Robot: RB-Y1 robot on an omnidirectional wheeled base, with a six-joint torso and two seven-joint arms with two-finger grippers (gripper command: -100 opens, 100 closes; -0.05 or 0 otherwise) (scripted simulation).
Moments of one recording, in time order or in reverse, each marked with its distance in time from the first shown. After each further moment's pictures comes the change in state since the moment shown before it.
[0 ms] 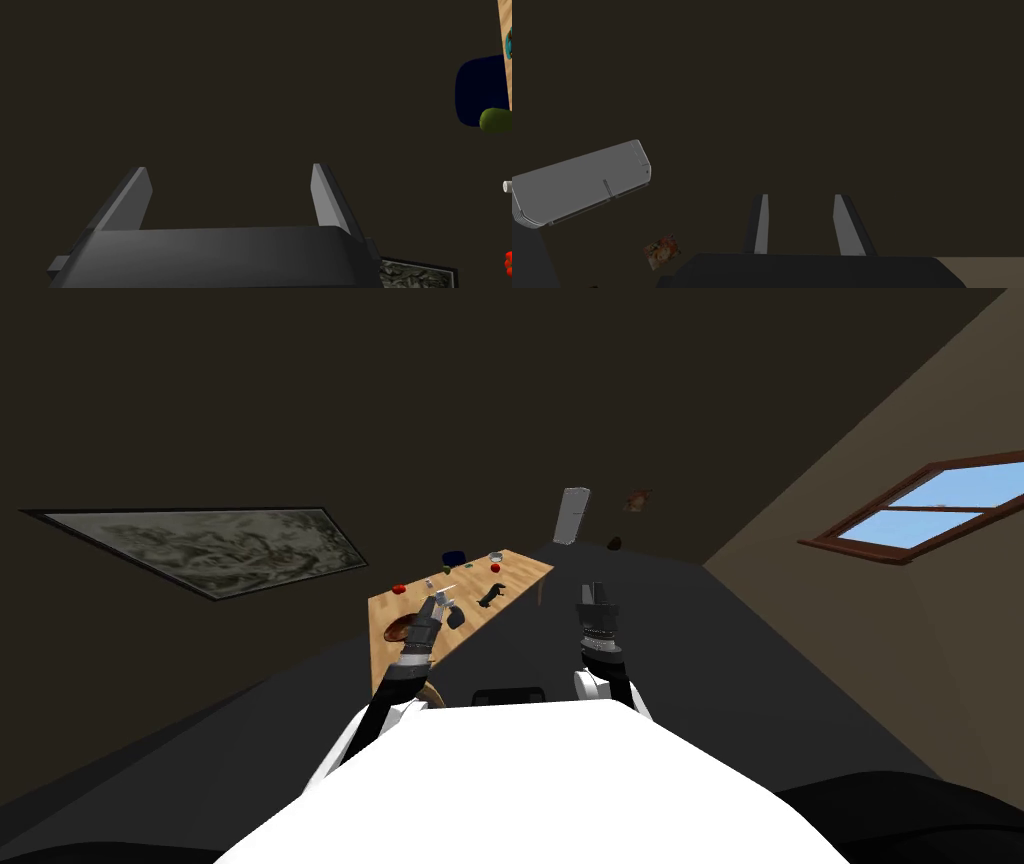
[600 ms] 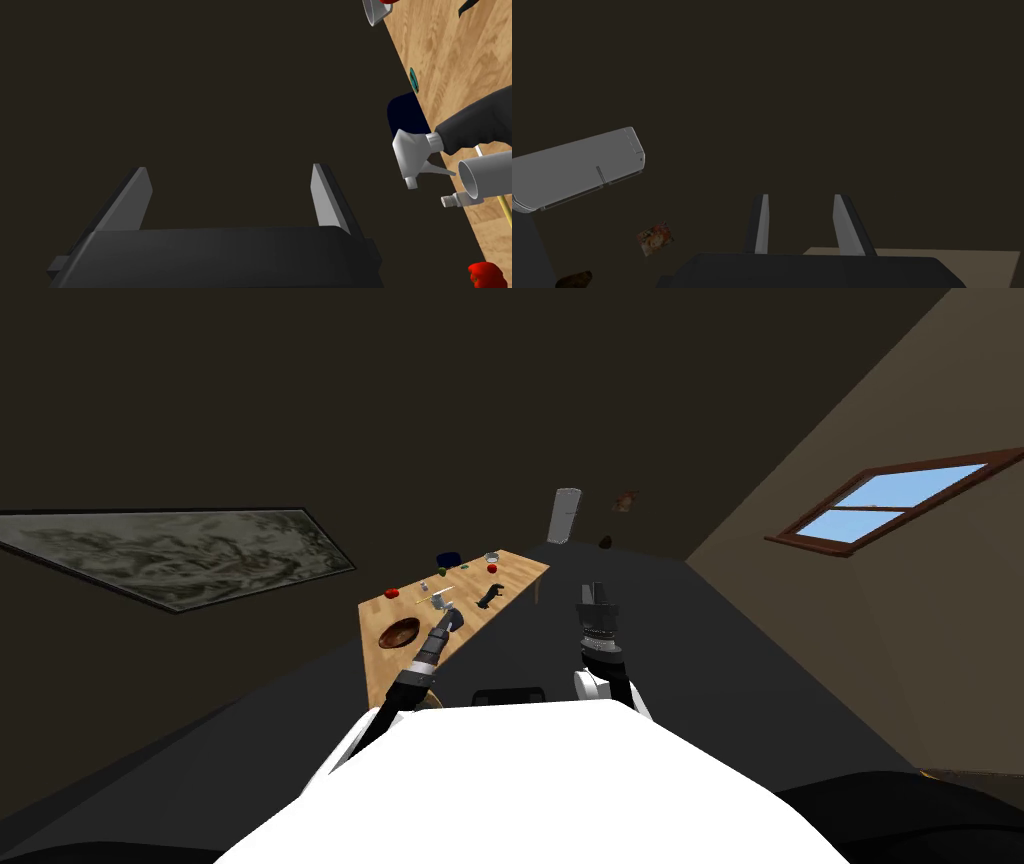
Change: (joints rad) left arm 0.001 0.131 -0.053 0.128 -0.054 0.070 -0.008; right arm 0.000 0.000 0.000 0.000 0.000 0.000 0.000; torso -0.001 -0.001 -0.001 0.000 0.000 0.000
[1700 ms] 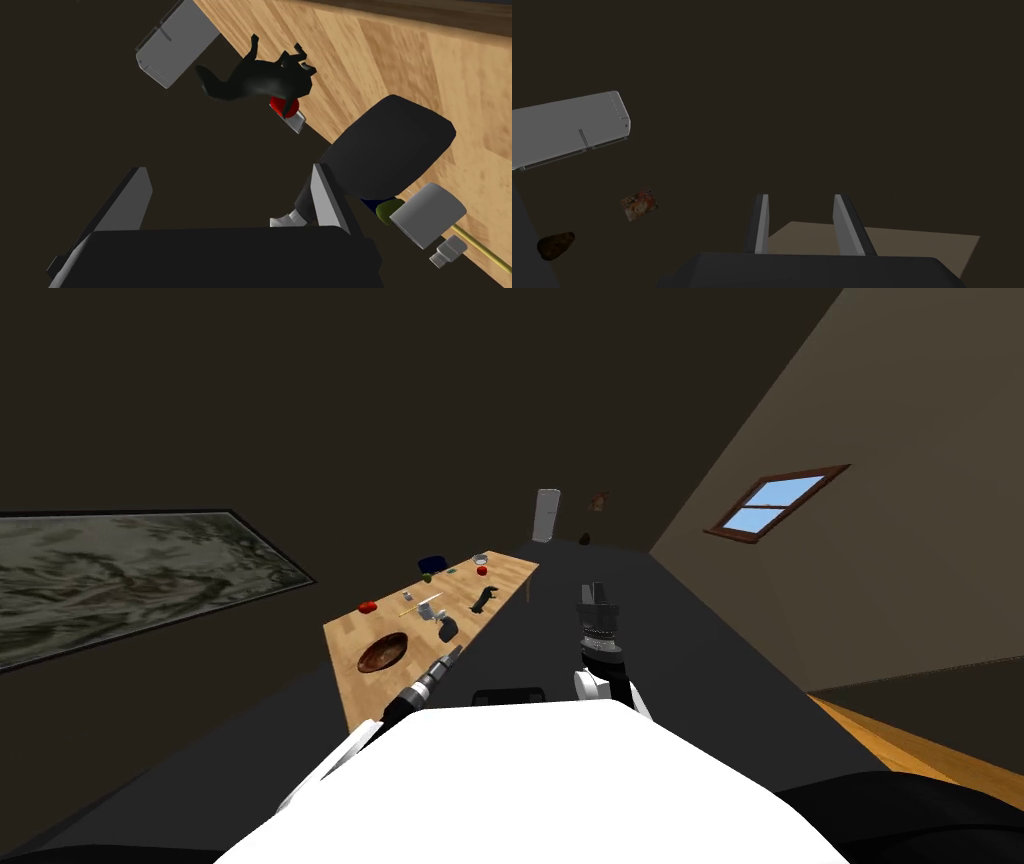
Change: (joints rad) left arm -0.045 0.261 -0.125 0.296 -0.153 0.070 -0.029; right arm 0.000 0.000 0.000 0.000 0.000 0.000 0.000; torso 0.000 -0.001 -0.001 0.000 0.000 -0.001
